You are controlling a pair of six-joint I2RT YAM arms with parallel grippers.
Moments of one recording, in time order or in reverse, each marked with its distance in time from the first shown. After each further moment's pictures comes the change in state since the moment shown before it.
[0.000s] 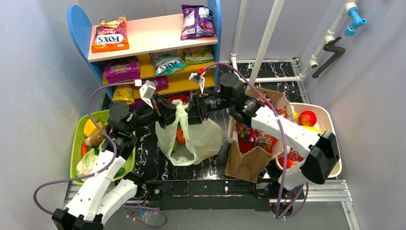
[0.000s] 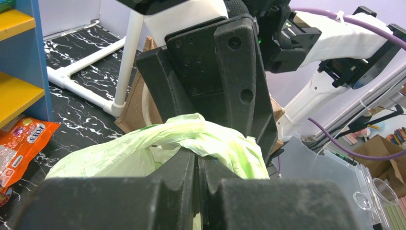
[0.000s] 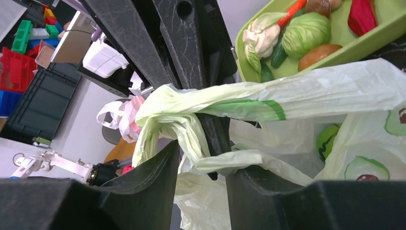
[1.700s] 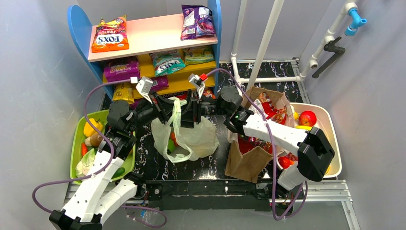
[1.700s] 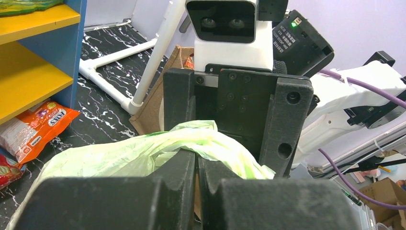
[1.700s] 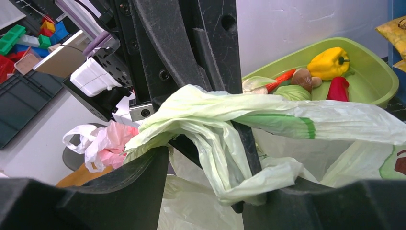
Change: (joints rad) left arm -0.019 0.002 0.064 -0.127 -0.213 -0.038; right arm 0.074 0.043 -0.165 0.551 0.137 0.022
